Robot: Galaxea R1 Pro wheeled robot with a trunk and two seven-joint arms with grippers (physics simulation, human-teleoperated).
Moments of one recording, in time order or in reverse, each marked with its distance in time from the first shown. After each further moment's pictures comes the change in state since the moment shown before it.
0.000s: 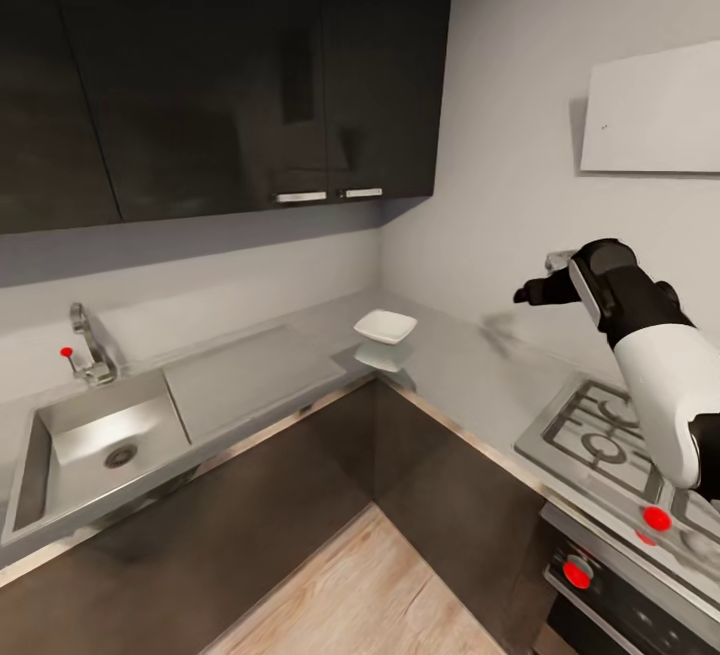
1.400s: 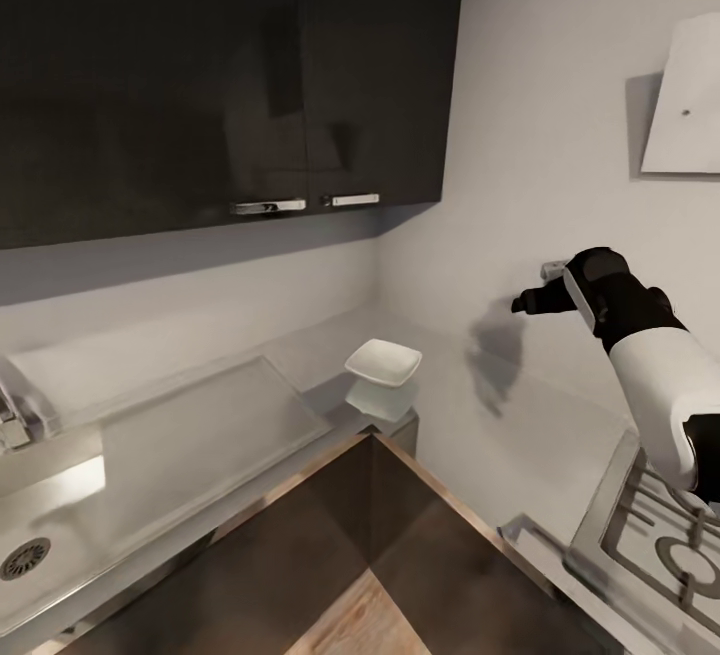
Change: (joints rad) left arm 0.000 0.000 0.000 0.000 0.000 0.000 -0.001; right arm 0.006 0.007 0.010 0.043 0.001 -0.001 -0.001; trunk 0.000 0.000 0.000
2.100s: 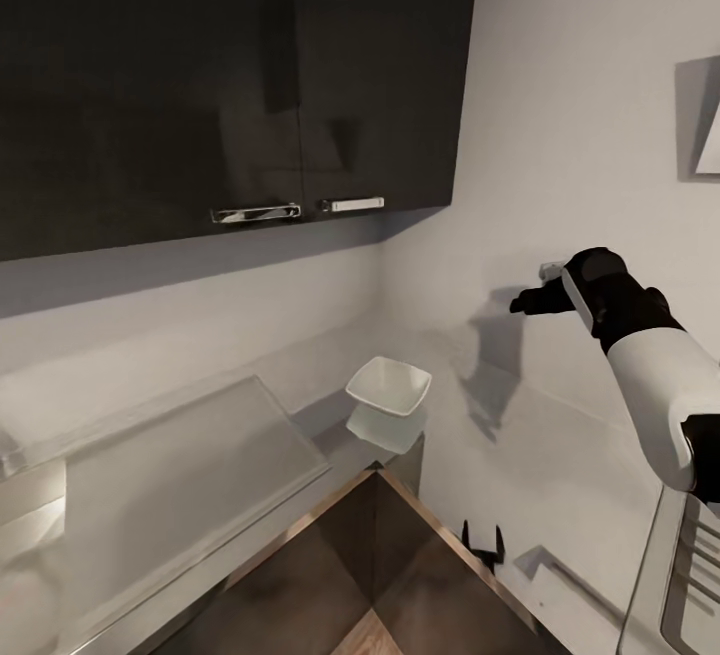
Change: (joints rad) left arm 0.000 -0.006 0.000 0.000 0.000 0.000 0.000; right arm 0.001 0.005 0.000 0.001 0.000 0.000 0.000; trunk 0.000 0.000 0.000
